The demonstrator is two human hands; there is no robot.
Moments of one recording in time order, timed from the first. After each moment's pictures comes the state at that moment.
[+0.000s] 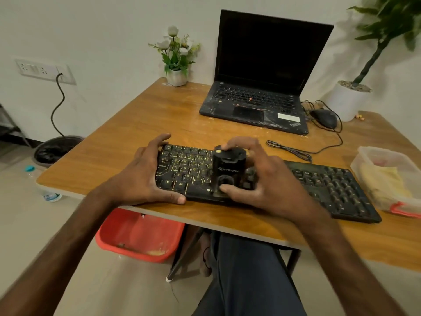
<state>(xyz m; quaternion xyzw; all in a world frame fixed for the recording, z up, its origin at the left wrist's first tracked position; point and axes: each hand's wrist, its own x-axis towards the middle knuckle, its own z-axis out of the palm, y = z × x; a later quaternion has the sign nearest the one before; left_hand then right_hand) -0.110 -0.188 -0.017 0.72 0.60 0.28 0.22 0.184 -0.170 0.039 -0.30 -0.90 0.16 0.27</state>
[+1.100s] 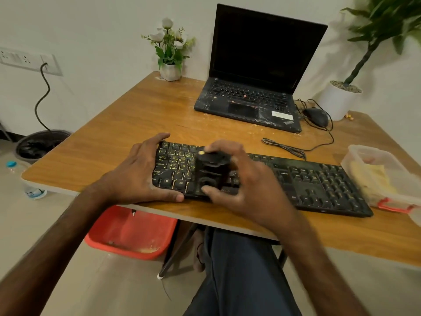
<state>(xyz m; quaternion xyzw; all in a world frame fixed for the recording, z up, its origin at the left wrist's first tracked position) -0.106 -0.192 -0.017 0.73 0.61 0.23 0.20 0.162 -0.192 0.031 -0.31 -0.89 0.13 0.30</state>
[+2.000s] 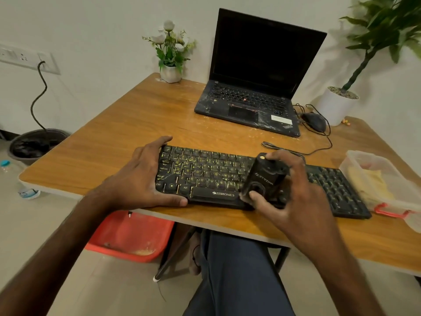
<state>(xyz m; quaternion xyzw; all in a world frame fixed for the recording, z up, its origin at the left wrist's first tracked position) -0.106 -0.192 -0.020 0.74 0.60 0.24 0.20 0.212 -0.213 0.029 -0.47 -0.81 0.04 0.34</state>
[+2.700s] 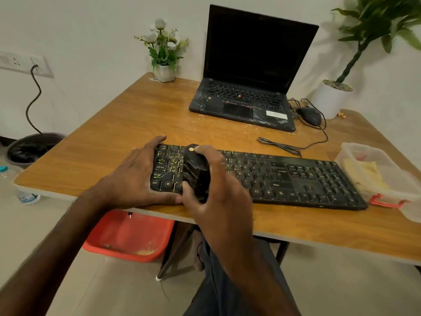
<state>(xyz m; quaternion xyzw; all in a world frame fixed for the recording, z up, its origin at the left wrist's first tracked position) -0.103 -0.191 -0.019 0.76 0.59 0.22 0.17 0.105 -0.234 0.004 -0.47 -0.78 0.01 0.42</state>
